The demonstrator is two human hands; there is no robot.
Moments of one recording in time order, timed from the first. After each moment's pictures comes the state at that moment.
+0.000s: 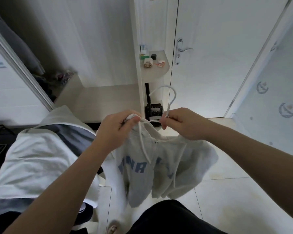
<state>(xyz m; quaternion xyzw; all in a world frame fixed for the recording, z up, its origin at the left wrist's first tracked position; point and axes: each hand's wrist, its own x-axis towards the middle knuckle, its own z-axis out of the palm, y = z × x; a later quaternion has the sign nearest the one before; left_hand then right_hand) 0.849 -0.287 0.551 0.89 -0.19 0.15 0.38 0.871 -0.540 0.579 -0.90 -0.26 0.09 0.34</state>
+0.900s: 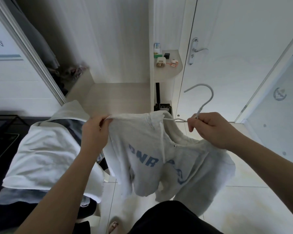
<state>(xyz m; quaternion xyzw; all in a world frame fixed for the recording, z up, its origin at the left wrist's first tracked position) 0.864 -0.208 0.494 0.91 0.04 0.30 0.29 0.872 -0.566 0.564 -0.87 -0.18 0.04 0.46</state>
